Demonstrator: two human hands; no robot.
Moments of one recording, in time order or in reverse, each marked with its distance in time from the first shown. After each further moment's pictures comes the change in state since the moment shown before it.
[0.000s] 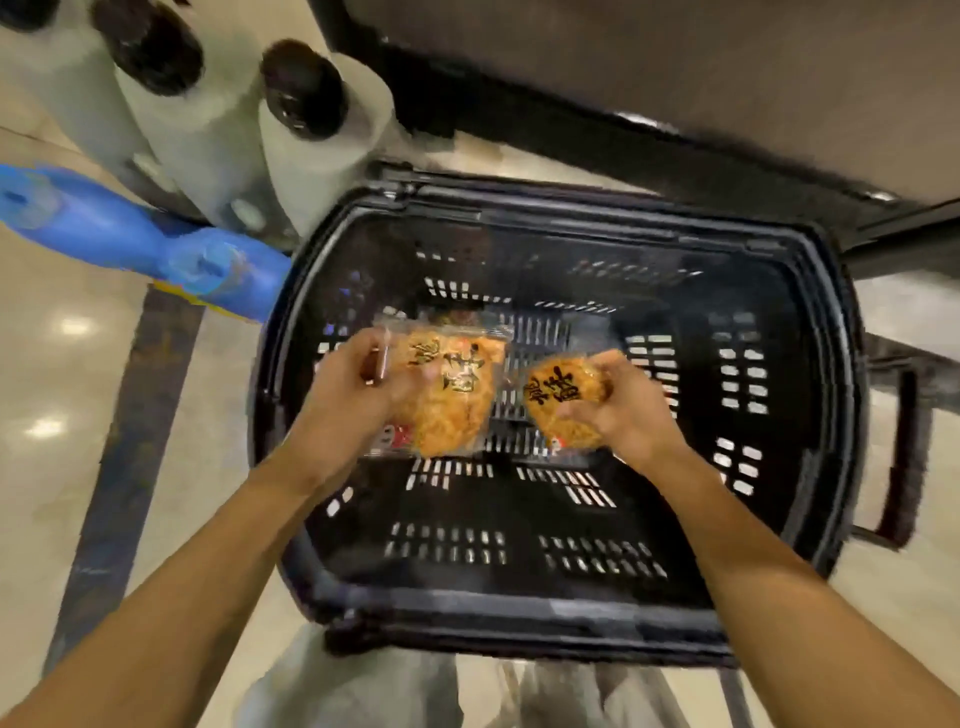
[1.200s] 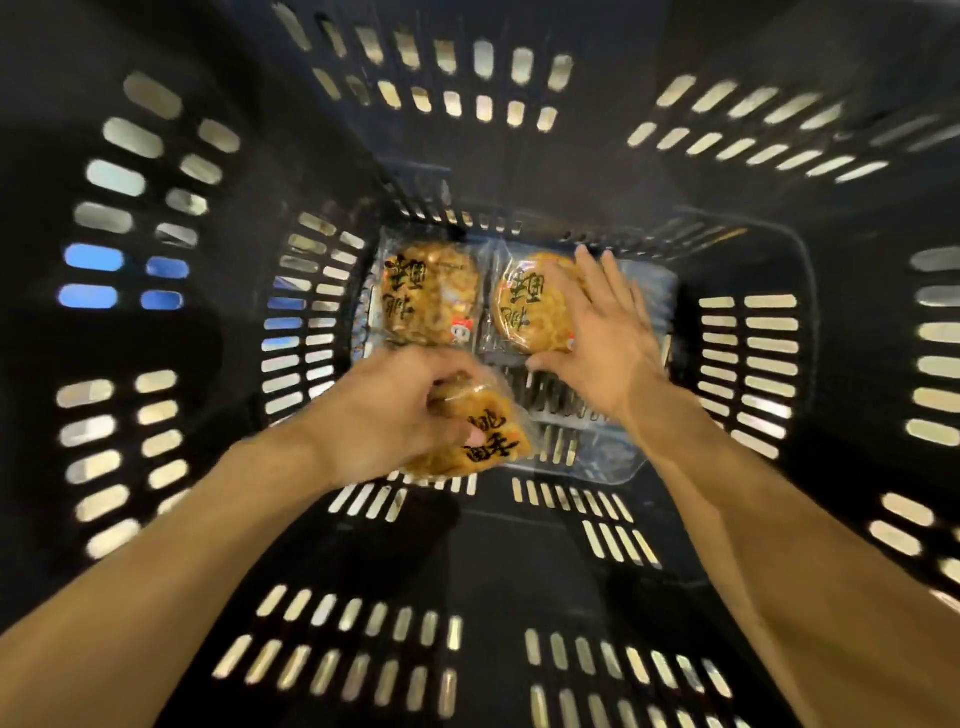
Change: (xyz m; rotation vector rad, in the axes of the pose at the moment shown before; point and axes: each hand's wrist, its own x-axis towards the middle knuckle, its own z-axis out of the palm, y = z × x) left_hand 0.132 -0.072 0.064 0.871 -0.626 -0.030; right_hand 0.173 0.075 0.069 -0.508 0.046 -0.239
